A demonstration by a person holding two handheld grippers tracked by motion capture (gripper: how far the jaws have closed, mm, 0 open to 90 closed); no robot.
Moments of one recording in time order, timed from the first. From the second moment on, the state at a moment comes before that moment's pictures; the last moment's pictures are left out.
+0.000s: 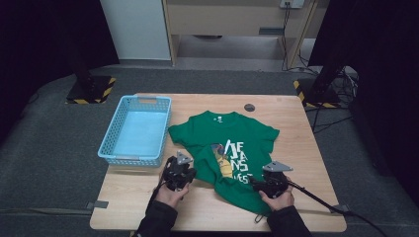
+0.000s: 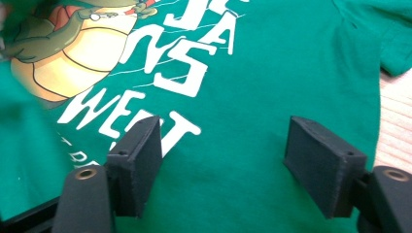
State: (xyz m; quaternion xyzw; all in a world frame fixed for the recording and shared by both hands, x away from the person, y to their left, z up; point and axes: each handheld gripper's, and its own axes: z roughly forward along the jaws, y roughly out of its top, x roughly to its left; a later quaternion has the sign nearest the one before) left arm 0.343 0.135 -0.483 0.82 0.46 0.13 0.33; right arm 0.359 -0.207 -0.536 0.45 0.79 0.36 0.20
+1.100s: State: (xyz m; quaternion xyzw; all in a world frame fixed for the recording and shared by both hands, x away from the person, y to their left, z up) left arm 0.326 0.156 -0.468 0.80 0.46 0.19 0.34; right arm 0.368 -0.209 -0.507 0.47 0.76 0.39 0.25
